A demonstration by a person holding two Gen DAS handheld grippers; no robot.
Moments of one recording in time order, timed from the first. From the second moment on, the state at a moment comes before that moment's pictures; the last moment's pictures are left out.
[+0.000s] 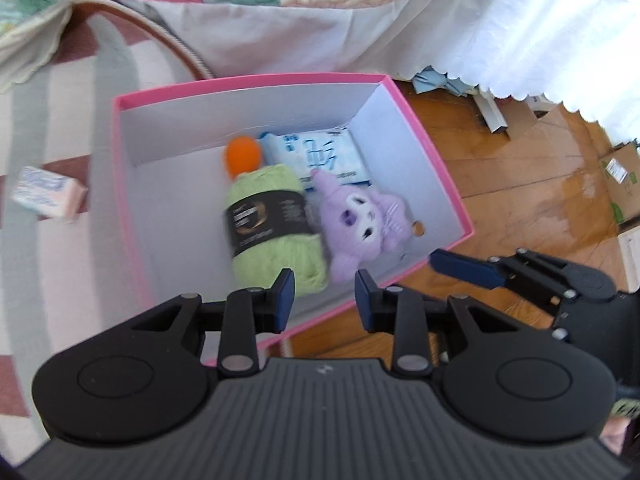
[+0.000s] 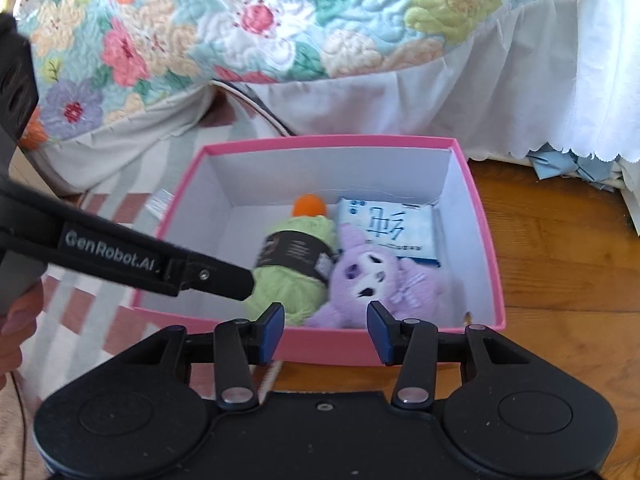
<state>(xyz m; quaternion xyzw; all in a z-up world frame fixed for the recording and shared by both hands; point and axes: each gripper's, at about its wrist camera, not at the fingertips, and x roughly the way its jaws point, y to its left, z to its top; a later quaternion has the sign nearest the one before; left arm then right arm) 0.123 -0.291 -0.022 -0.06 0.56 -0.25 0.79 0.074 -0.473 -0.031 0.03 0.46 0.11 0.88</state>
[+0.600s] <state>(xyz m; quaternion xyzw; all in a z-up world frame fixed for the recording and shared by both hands) 0.059 -0.207 0.036 0.00 0.56 -0.23 0.80 0.022 -0.417 0.035 0.01 0.46 0.16 0.88</state>
